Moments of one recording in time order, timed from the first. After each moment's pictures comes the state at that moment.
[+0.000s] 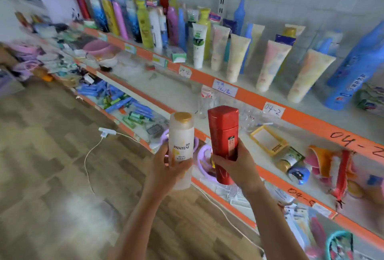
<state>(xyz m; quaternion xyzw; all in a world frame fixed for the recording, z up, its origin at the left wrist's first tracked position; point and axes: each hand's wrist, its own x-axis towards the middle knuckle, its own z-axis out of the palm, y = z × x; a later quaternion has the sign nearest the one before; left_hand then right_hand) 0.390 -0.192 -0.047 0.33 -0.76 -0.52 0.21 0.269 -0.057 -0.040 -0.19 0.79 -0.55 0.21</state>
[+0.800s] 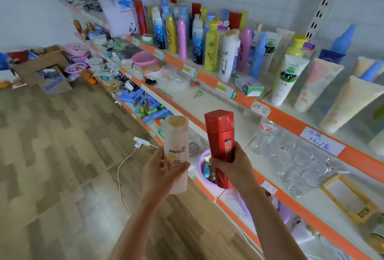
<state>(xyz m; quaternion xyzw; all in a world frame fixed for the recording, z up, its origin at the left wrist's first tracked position) 0.408 -0.439 -0.040 0.41 -0.69 -0.52 0.28 0.255 -0.337 -0.044 -0.24 0.78 -0.51 0.26</state>
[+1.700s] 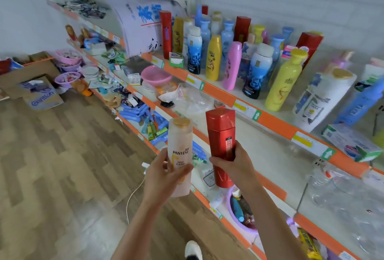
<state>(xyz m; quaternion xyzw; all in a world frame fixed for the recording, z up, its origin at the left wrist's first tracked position) 0.376 -0.774 -0.045 0.40 -0.69 -0.55 0.25 0.233 -0.667 -0.032 -0.23 0.79 -0.51 0.27</state>
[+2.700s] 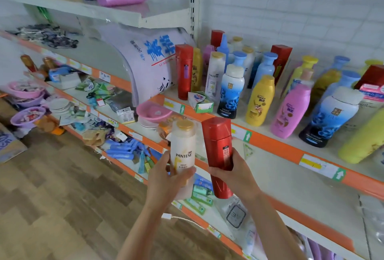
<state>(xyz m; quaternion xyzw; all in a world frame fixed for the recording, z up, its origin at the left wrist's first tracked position) 0.297 -1.084 -0.027 0.32 -0.75 -0.55 0.18 0.191 -0.949 -0.026 -0.16 0.80 -0.53 0.23</state>
